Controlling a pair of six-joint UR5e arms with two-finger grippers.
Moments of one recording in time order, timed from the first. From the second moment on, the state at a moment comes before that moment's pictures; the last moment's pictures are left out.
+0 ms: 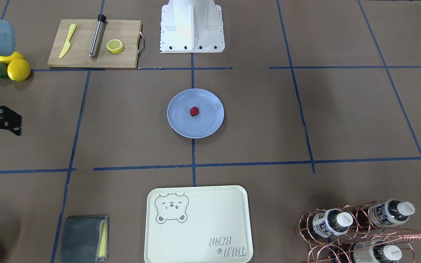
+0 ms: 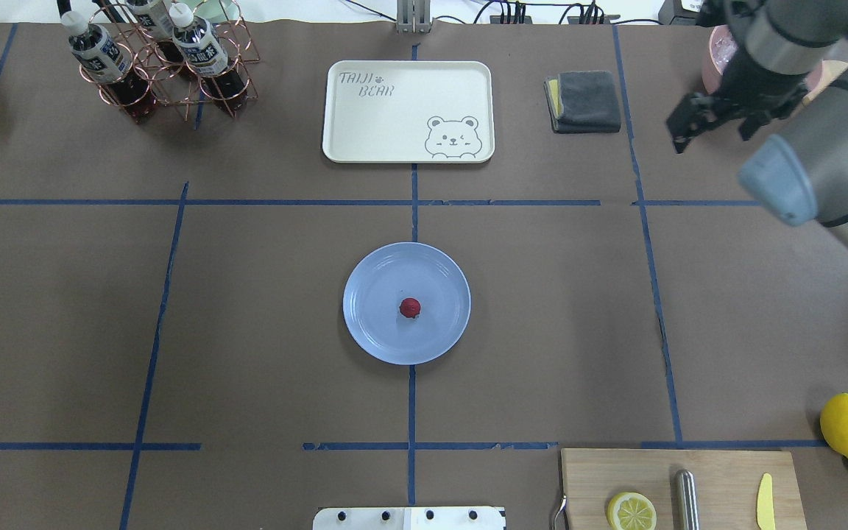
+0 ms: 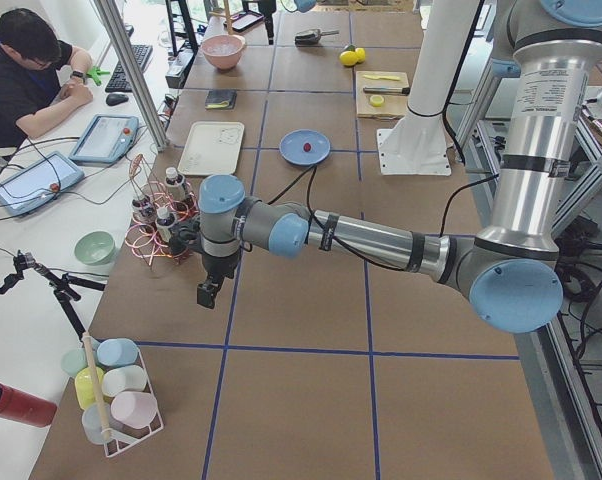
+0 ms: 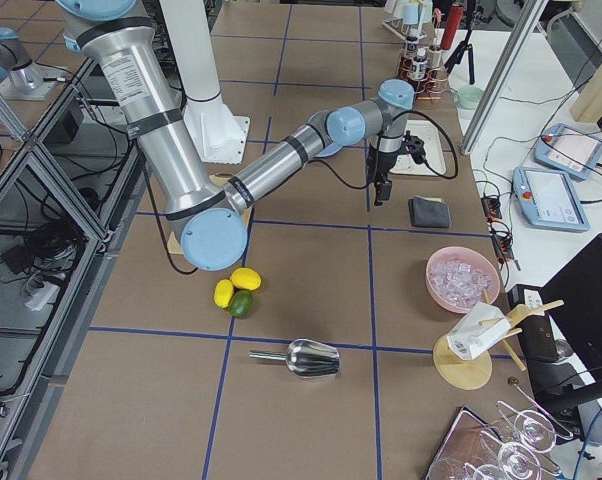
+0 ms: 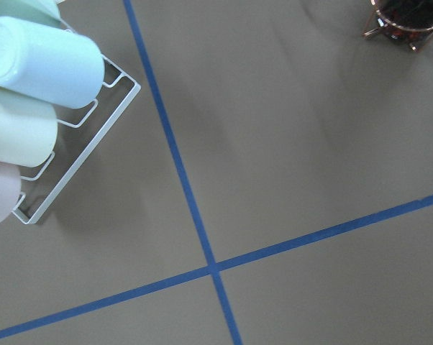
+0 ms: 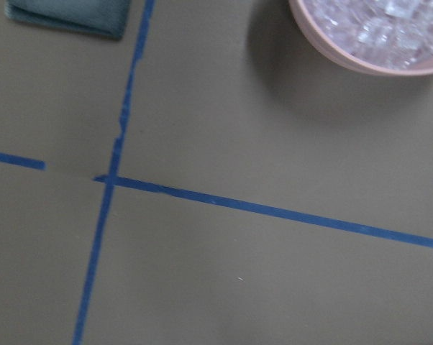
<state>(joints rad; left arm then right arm) -1.50 -1.67 -1.64 -1.67 -2.19 0.12 1.26 -1.30 1.79 -1.82 2.29 0.20</state>
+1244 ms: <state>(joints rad) -1.57 -1.58 -1.55 -1.66 -2.28 0.22 1.58 -1.55 1.58 -1.62 2.42 -0.17</state>
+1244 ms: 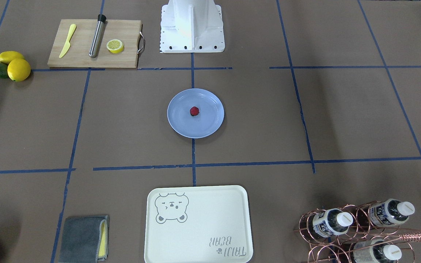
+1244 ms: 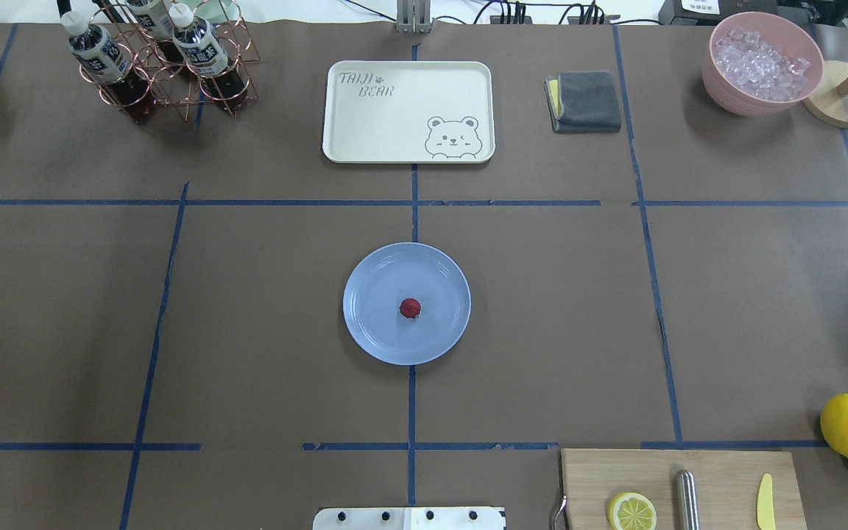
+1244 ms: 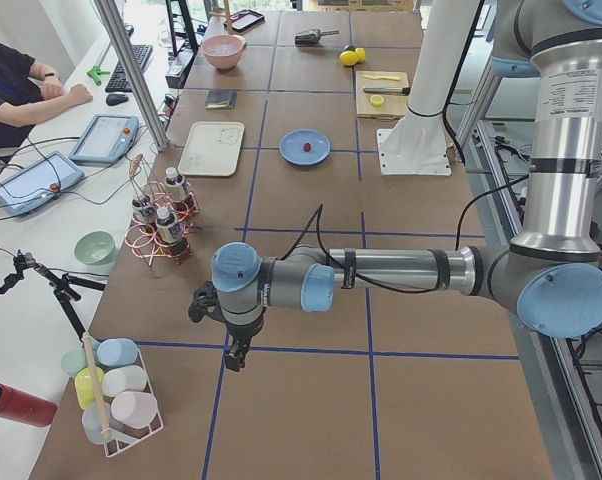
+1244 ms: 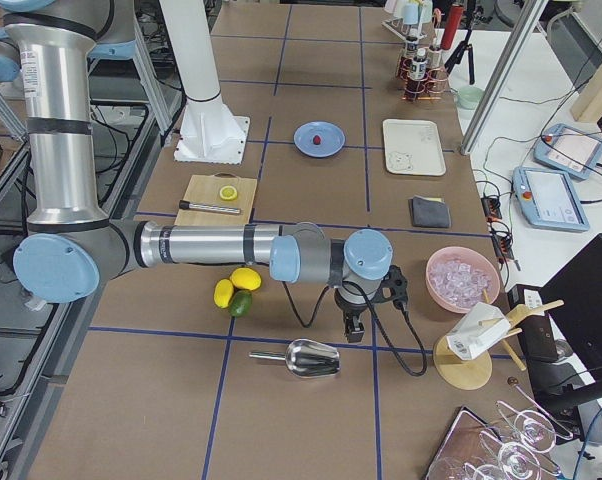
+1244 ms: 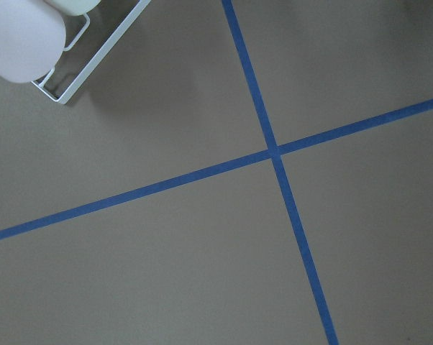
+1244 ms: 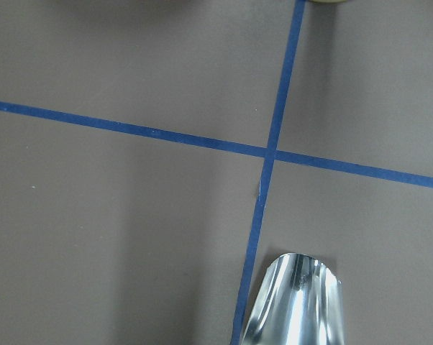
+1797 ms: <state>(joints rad) -1.57 -1.58 -1.54 -1.66 -2.30 0.17 1.61 -1.57 1.55 -1.59 2.44 -0.18</state>
